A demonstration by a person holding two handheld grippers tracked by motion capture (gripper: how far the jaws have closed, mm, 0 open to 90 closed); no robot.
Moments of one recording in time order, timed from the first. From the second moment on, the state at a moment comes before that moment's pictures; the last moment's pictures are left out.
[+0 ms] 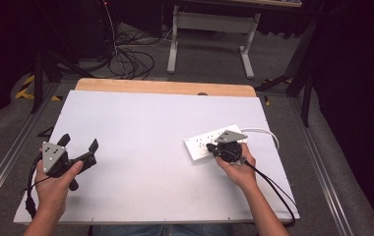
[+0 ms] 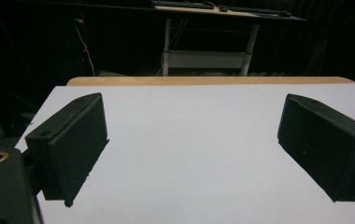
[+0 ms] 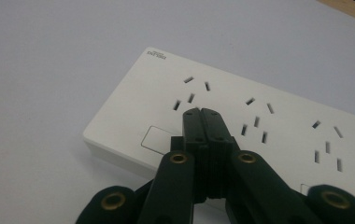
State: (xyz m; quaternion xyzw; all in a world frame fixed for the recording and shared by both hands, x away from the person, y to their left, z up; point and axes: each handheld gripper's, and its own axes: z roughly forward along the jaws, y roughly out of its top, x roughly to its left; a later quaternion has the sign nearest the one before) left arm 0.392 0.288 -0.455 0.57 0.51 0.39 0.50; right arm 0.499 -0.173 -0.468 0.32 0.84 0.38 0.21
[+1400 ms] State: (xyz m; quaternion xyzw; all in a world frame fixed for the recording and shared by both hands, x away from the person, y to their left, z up) left arm 0.391 0.289 -0.455 0.57 0.51 0.39 0.51; right arm 0.498 -0.174 -0.474 0.33 0.83 0.40 0.20
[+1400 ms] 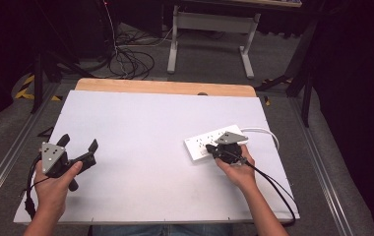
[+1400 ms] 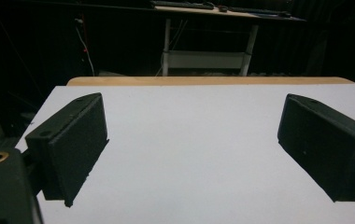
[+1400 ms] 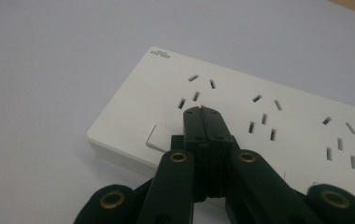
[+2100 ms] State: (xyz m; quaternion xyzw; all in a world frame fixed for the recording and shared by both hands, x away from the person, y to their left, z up) left arm 0.390 0.288 -0.455 0.57 0.51 0.39 0.51; right arm 0.497 -0.173 -0.474 0.33 0.83 0.40 0.20
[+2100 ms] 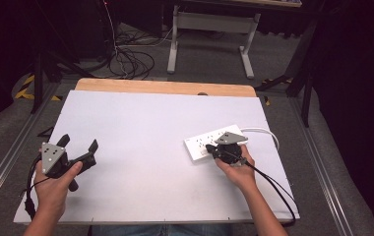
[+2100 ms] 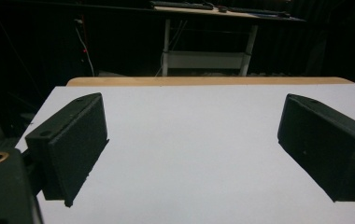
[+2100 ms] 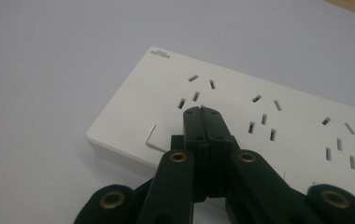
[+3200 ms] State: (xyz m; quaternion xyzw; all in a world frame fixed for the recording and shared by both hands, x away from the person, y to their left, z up) left arm 0.387 0.292 -0.454 0.56 0.52 0.39 0.51; right arm 0.497 -0.173 -0.473 0.32 0.84 0.39 0.21
